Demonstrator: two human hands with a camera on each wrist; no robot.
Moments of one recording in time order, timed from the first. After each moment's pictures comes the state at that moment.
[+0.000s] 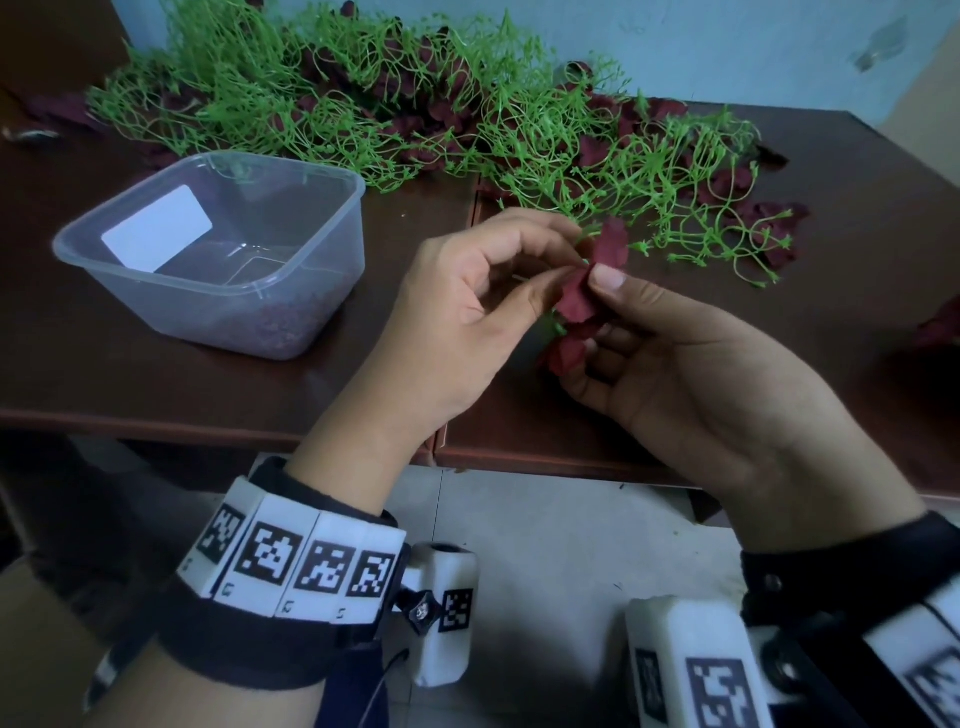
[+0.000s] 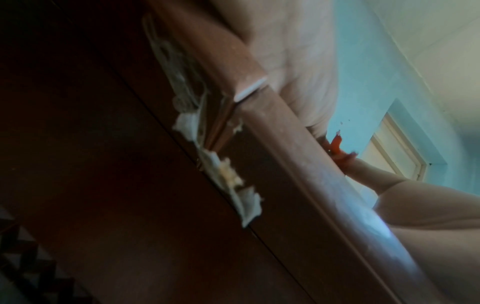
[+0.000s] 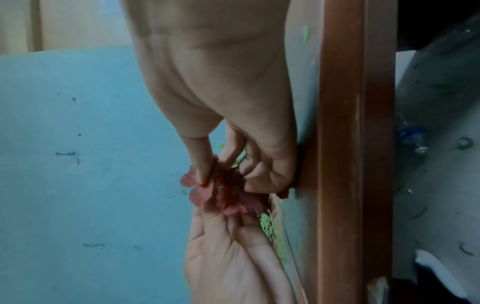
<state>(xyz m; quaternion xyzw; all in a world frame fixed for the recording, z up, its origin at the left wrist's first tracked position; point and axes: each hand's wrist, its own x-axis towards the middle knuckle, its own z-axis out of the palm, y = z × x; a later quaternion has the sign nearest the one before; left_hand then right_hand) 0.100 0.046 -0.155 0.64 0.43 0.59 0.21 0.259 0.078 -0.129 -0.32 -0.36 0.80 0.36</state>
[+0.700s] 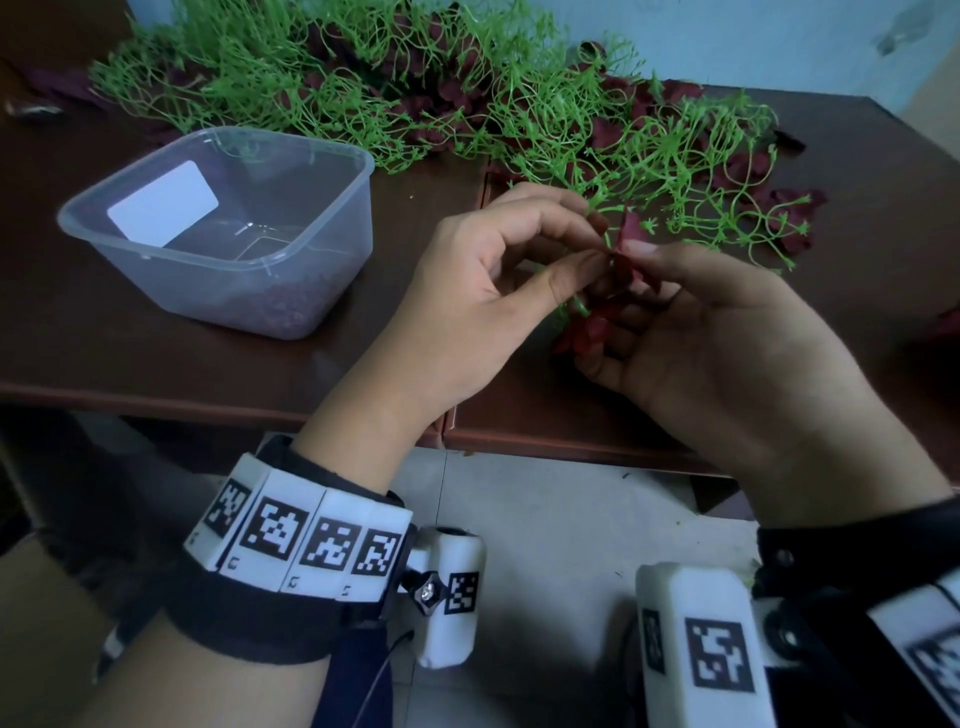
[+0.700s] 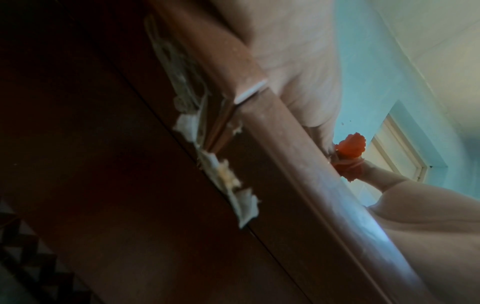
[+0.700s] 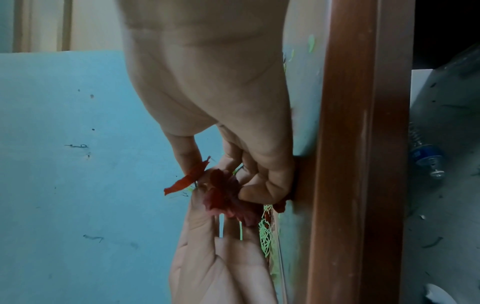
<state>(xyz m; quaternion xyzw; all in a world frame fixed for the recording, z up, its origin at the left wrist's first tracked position) 0.102 0.044 -0.152 0.64 0.45 0.59 0.23 0.263 0.082 -0.126 -0.30 -0.39 0.80 0.35</state>
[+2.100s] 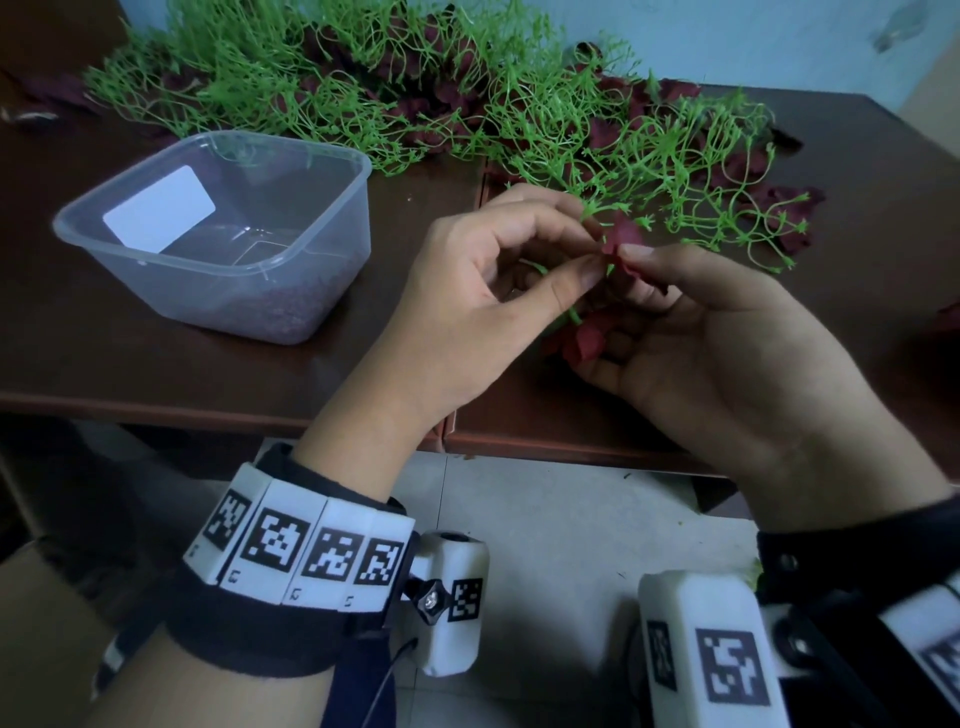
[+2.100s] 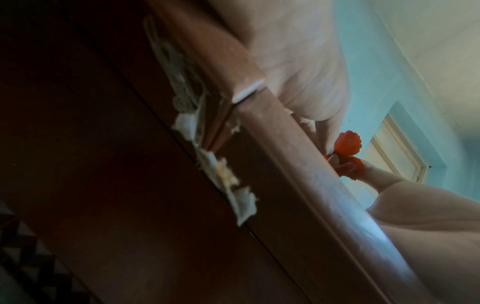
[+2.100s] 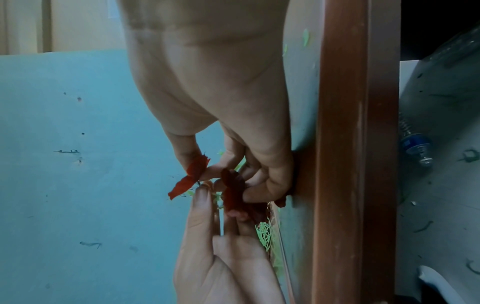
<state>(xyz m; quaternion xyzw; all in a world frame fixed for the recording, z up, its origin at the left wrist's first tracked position) 0.099 0.044 -0.156 0.64 0.45 0.59 0.22 0.263 0.082 -0.128 -0.30 -0.38 0.80 0.35</state>
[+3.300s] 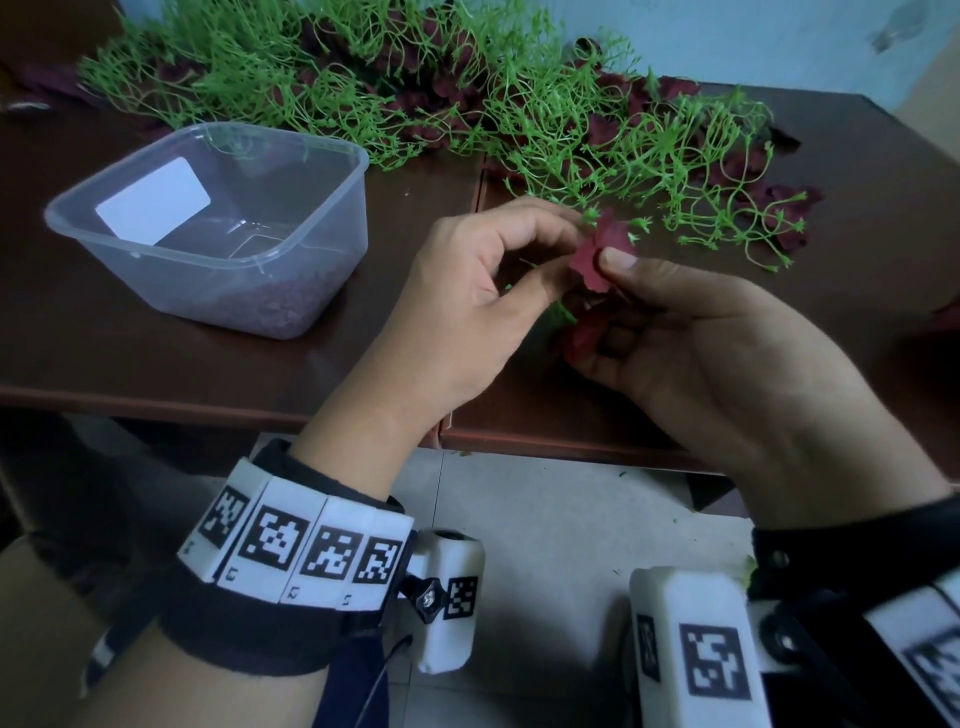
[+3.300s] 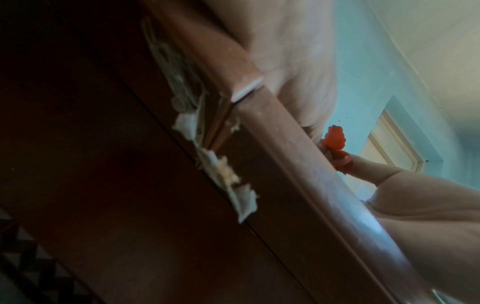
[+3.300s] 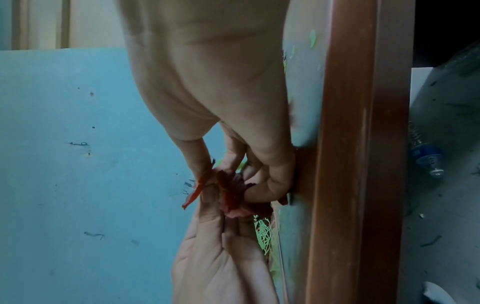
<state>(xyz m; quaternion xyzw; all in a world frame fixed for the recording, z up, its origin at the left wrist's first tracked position) 0.098 0.046 -0.157 0.65 0.47 0.57 0.19 0.260 0.081 -0.130 -0.32 -0.40 0.78 0.36</state>
